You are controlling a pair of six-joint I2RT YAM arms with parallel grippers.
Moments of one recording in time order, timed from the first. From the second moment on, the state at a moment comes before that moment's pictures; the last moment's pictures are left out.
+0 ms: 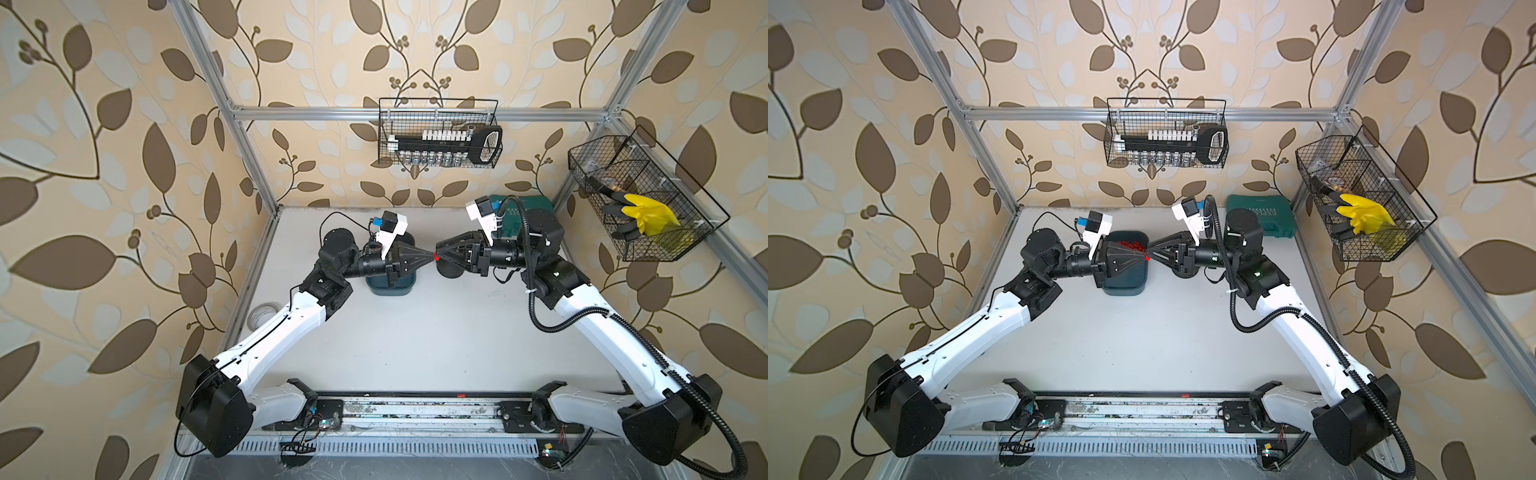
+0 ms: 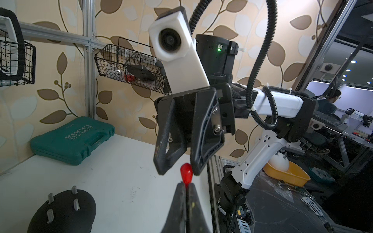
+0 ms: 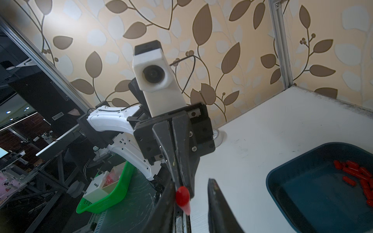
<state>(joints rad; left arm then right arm) -0.53 1.22 0.99 0.37 0.94 -0.34 0.41 1.22 1.17 -0.04 -0.98 0.42</state>
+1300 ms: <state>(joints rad) -0.53 1.18 0.96 0.34 0.82 -0.28 0.42 1.27 1.25 -0.12 -0.89 0.48</state>
